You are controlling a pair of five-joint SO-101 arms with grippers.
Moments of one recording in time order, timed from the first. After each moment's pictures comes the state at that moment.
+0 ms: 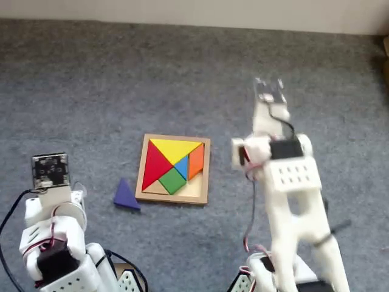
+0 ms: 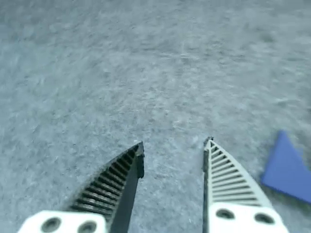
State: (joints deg) left arm -34.3 -101.4 78.4 74.6 -14.8; right arm -12.7 -36.0 39.6 68.5 -0.9
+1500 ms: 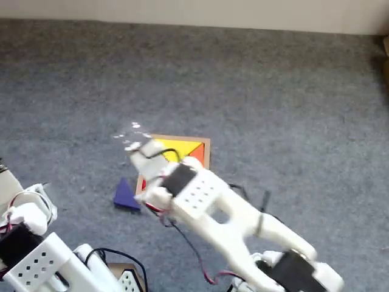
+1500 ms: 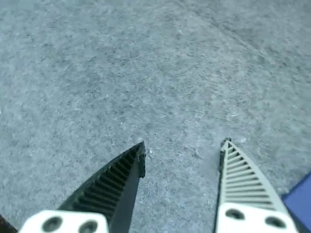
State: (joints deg) left arm -51.6 -71.7 56.1 77.1 -4.8; right arm -57.6 -13.2 24.6 66.8 -3.0
